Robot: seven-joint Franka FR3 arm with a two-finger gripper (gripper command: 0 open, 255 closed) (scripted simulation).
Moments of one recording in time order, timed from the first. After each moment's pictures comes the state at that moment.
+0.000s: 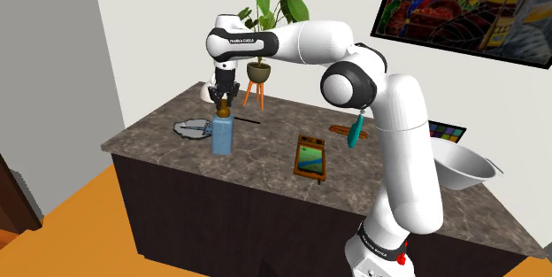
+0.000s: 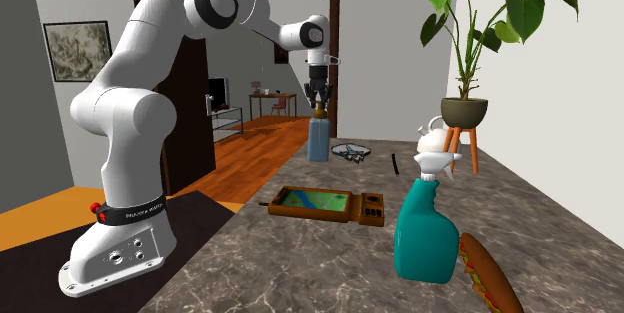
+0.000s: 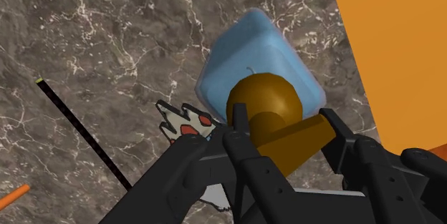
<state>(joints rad) 0.31 0.52 -0.31 -1.33 0.16 1.81 0.00</state>
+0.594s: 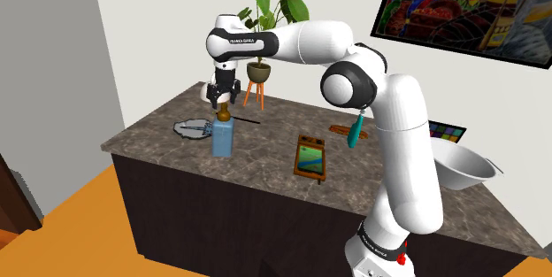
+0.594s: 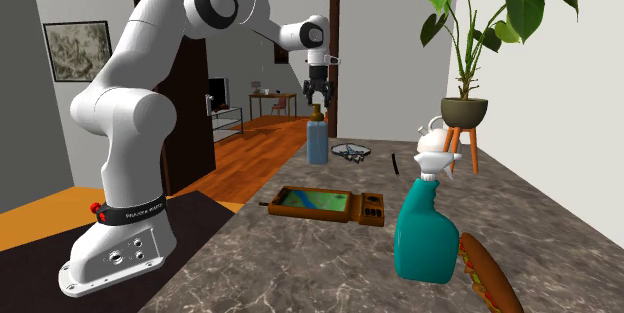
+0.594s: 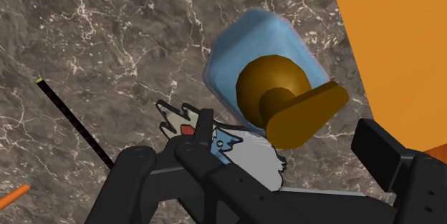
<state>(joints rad) 0.31 0.51 -0.31 -1.33 0.16 1.82 0.00</state>
